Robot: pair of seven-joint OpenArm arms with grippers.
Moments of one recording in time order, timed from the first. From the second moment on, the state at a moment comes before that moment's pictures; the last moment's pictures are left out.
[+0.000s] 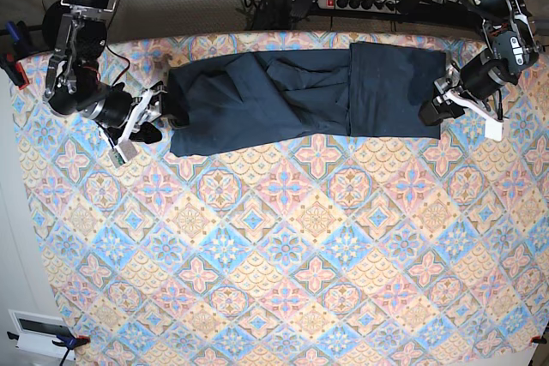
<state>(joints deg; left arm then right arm) 21.9 -20.6 -31.0 106.9 -65.2 -4.4 63.7 -7.1 17.8 17.8 94.6 50.8 40.9 -69.3</state>
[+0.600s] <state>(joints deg) 21.5 -20.6 -31.0 106.9 -65.2 -4.4 63.7 -6.6 17.6 17.3 80.3 52.3 41.0 -67.6</state>
